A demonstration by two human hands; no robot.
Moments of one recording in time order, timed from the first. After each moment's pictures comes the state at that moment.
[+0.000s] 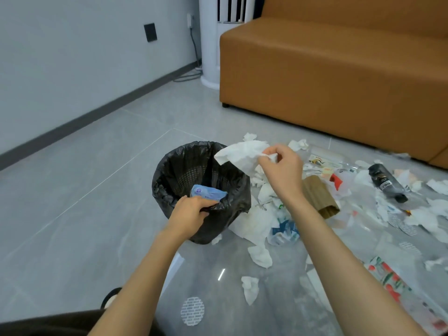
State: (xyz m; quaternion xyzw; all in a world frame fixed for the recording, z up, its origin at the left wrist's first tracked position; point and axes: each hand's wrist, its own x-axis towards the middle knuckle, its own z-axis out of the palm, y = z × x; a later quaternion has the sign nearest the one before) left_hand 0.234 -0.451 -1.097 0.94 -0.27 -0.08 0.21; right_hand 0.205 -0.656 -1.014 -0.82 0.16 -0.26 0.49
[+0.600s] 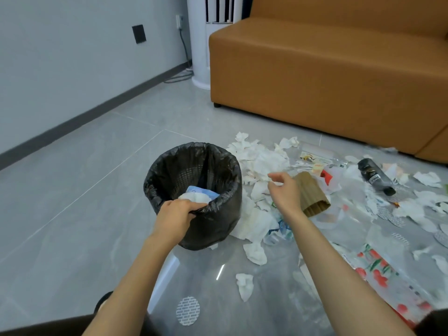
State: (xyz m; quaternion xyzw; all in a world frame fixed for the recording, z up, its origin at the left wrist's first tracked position) left_hand 0.229 -0.439 -1.097 0.96 -0.24 -0.02 0.17; right_hand 0.190 -0.694 -1.077 -0.81 0.28 -0.16 0.49
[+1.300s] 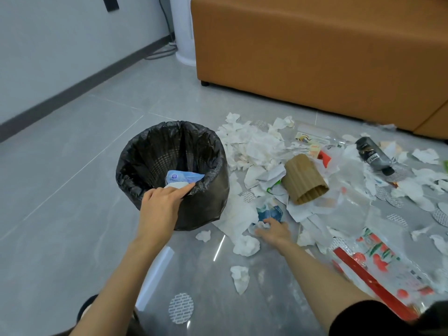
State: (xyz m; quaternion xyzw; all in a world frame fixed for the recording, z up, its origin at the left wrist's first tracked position) left_hand 0.238 -0.453 -1.123 0.94 -0.26 0.16 0.15; right_hand 0.153 -0.714 -1.228 -0.82 0.40 0.18 0.36
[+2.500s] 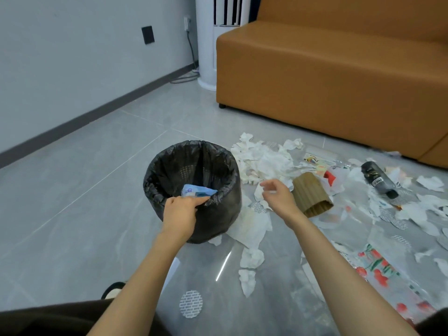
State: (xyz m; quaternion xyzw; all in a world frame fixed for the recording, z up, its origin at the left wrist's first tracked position) left_hand 0.230 -0.442 -1.120 0.98 -0.16 0.02 0.11; right_hand 0.181 -0.682 -1.086 -0.84 0.21 -0.05 0.50
